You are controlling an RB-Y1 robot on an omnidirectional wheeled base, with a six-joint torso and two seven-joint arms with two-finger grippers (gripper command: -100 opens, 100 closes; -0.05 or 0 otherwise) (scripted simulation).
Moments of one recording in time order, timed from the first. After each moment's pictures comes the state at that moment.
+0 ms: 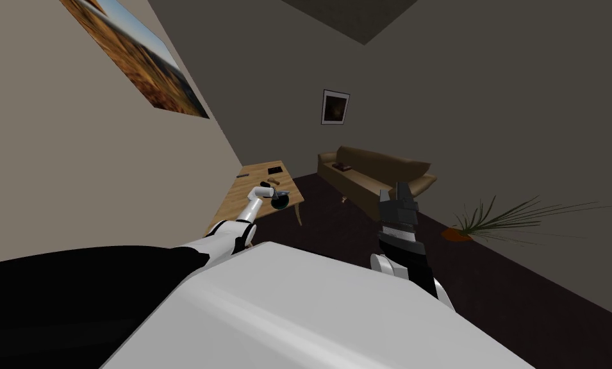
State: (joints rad) left arm -0.44 0.48 0.18 -1.13 0.27 0.90 0.43; right arm 0.52 -0.01 0.07 -2.33 0.11 -0.38 0.03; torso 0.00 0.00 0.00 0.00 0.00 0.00
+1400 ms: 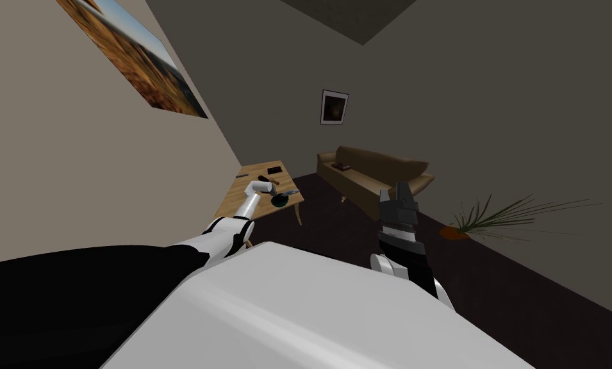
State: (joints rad) left arm -0.47 0.53 0.17 -1.22 0.30 1.03 0.46; right arm 0.52 -0.01 0.07 -2.33 0.11 -0.38 0.03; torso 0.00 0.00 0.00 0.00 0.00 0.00
